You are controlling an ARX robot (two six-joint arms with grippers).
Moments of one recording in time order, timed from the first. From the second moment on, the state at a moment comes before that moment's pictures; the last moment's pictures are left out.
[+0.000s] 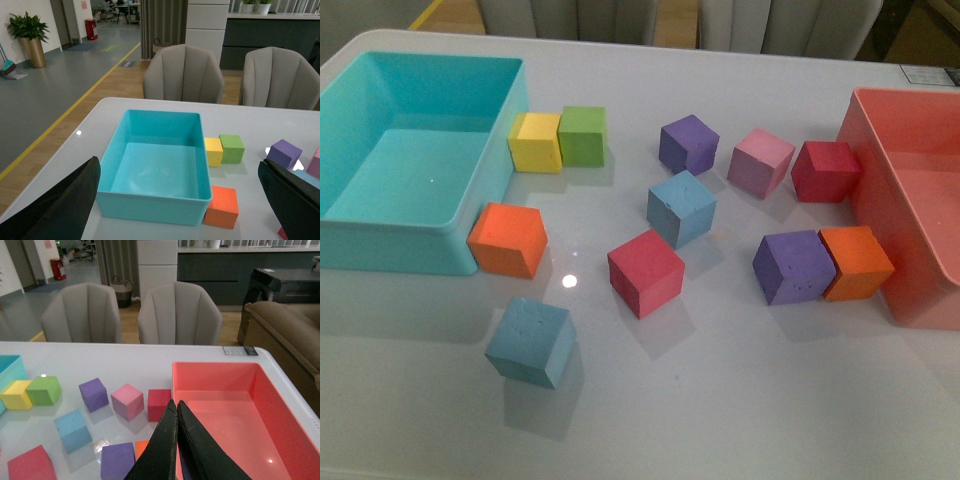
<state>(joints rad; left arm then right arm) 0.00 0.01 0.02 0.00 0.00 0.00 0.00 0.34 0.02 0.34 0.00 -0.01</state>
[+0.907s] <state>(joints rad) 0.00 0.01 0.02 0.00 0.00 0.00 0.00 0.01 0.02 0.00 0.00 -0.01</state>
